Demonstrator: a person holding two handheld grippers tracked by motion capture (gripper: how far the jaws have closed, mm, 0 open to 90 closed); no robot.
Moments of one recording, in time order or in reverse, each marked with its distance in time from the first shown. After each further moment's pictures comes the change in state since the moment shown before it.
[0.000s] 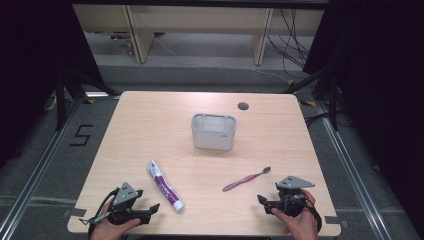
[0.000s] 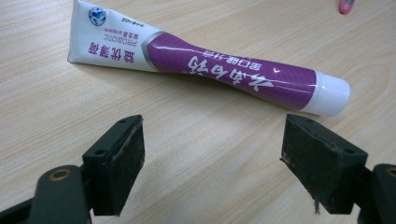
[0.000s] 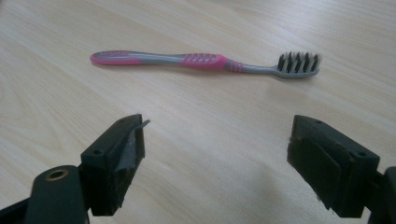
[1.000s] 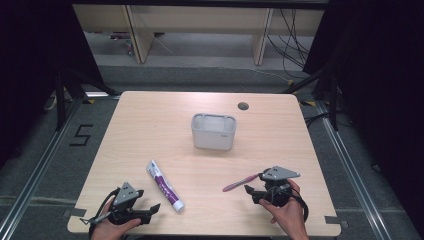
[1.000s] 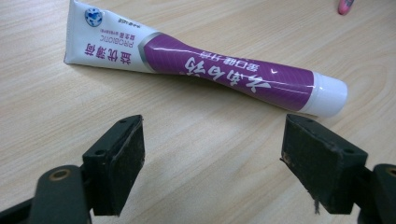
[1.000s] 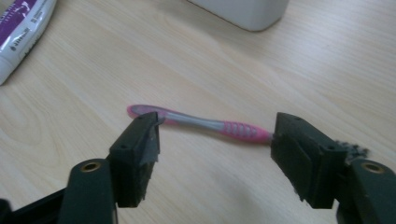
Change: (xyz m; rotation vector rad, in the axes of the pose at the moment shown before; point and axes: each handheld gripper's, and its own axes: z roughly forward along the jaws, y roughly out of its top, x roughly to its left) left arm 0.000 0.000 0.001 -0.010 -0.006 0.005; right arm 0.023 0.038 0.017 -0.043 0.082 -0.046
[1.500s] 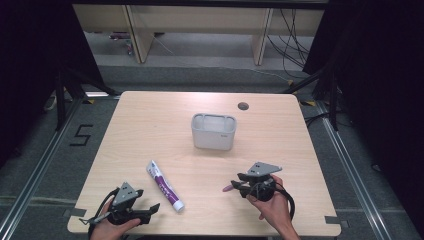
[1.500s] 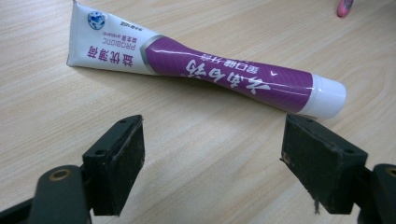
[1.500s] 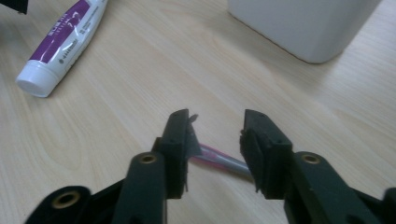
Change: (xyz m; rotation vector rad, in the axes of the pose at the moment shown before) left arm -0.001 0.000 -0.001 -0.008 0.003 -0.006; right arm 0.020 0.023 0.026 0.003 0.119 -0.092
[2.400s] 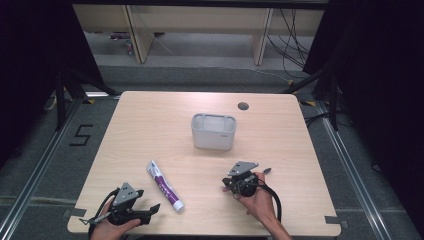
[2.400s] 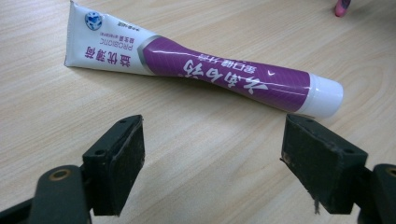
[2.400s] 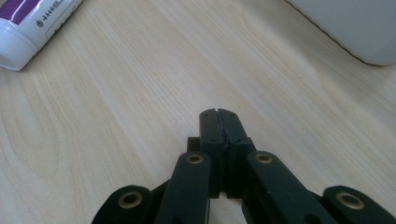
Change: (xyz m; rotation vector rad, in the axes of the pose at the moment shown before) left arm 0.000 0.000 0.000 0.003 -0.007 0.008; right arm 0.009 0.008 0.044 0.111 -0.005 -0.095
